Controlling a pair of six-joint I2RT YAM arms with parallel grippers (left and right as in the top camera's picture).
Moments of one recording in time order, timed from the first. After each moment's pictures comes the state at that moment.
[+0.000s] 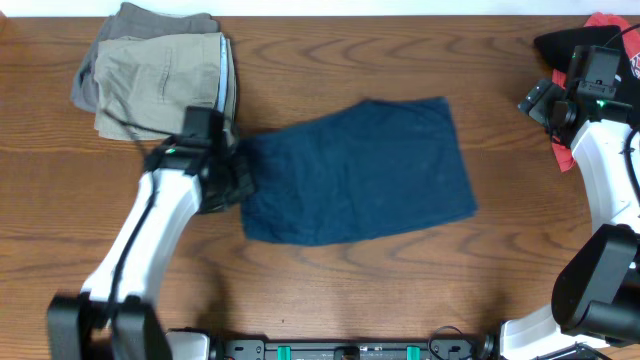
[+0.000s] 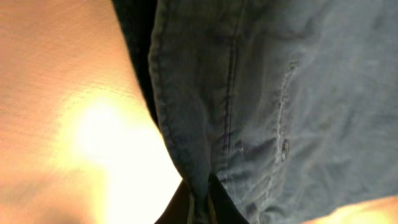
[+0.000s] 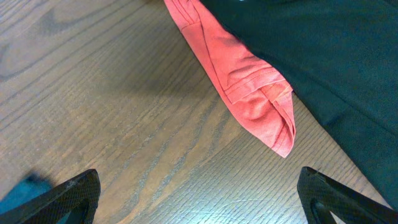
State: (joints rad) left arm -0.09 1.46 1.02 -0.90 0.20 -0.44; right arm -0.23 1.74 1.35 -0.60 0.22 0.46
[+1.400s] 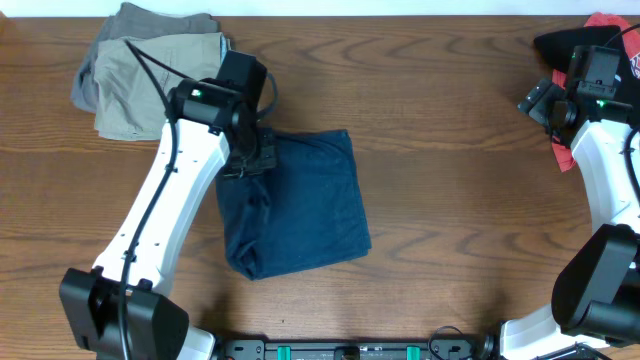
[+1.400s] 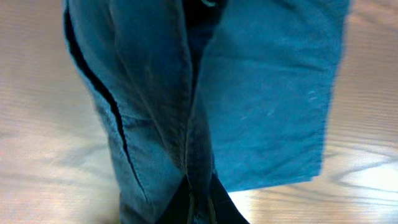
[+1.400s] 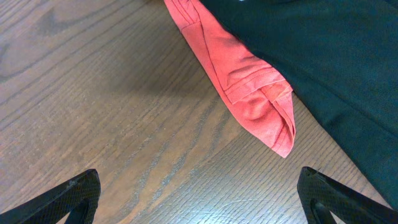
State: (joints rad) left arm -0.30 1.65 1.55 -1.30 0.06 -0.42; right arm -0.23 1.74 1.35 -0.60 0.22 0.46
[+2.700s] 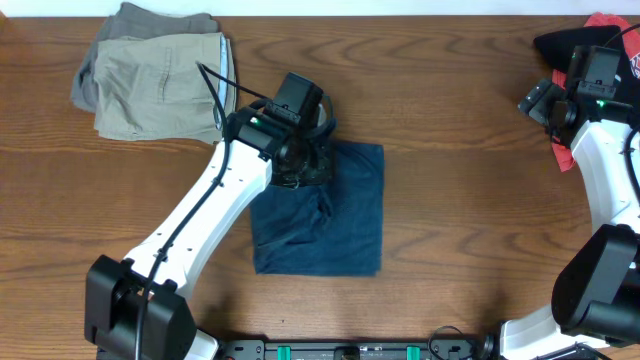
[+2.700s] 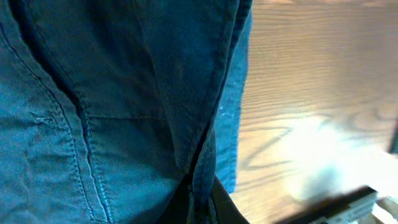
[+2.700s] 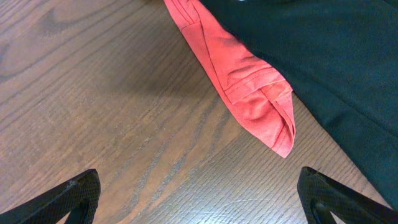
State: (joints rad) left arm -0.49 1.65 1.40 -0.98 0.31 -0.52; right arm -0.23 1.74 1.35 -0.60 0.22 0.46
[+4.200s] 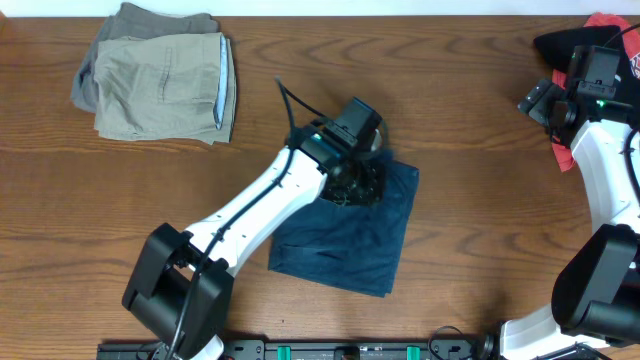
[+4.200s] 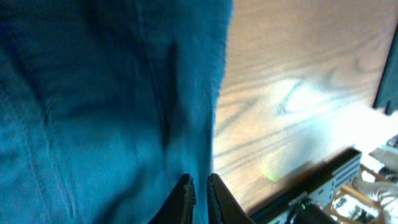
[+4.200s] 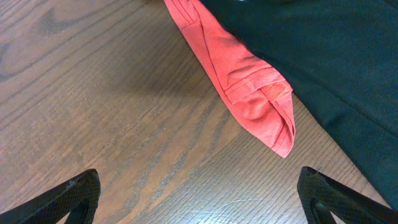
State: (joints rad) left arm -0.70 1.79 1.40 -0.84 0.41 -0.59; right arm -0.23 1.74 1.35 -0.60 0.22 0.46
